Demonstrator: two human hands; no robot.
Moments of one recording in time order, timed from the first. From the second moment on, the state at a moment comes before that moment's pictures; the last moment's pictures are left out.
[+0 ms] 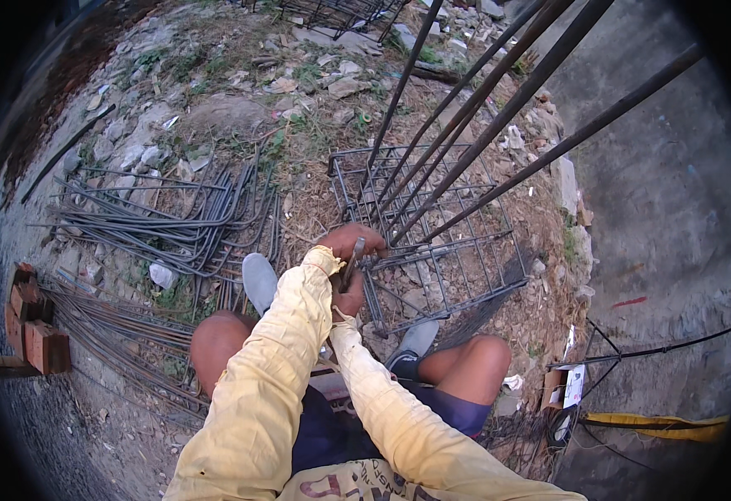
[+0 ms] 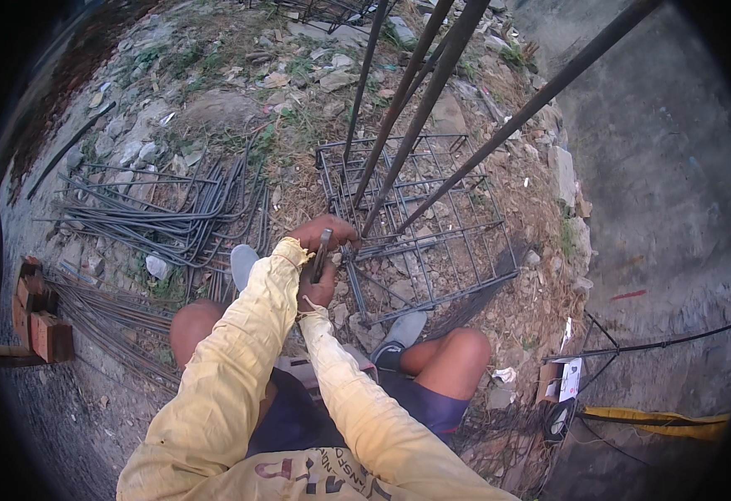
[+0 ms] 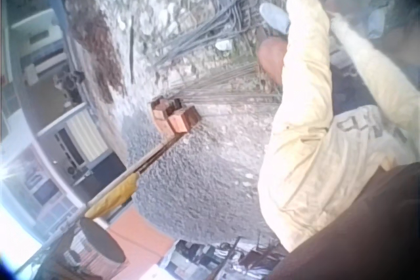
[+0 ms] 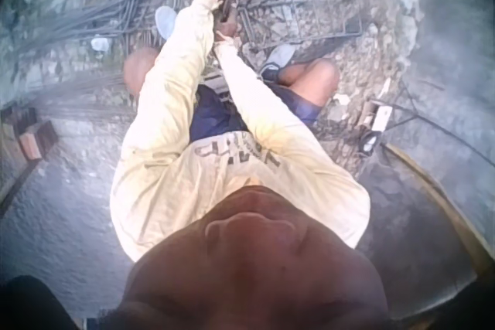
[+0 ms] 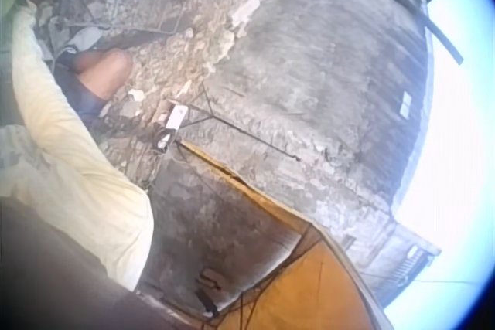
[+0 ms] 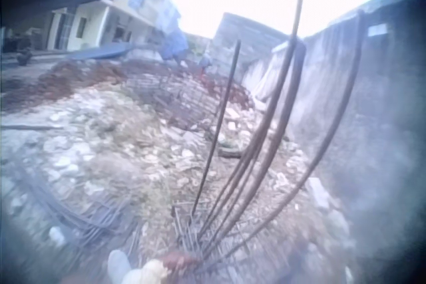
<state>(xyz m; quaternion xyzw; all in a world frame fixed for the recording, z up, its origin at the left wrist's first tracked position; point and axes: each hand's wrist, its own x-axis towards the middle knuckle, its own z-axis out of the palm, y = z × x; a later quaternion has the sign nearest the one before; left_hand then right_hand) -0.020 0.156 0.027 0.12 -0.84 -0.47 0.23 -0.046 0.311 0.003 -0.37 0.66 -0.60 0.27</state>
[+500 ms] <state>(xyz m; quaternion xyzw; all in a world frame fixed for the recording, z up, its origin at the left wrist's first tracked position) -0.048 0.127 0.027 0.24 -0.47 -0.80 0.30 -0.091 0.291 0.007 -0.45 0.66 -0.55 0.26</state>
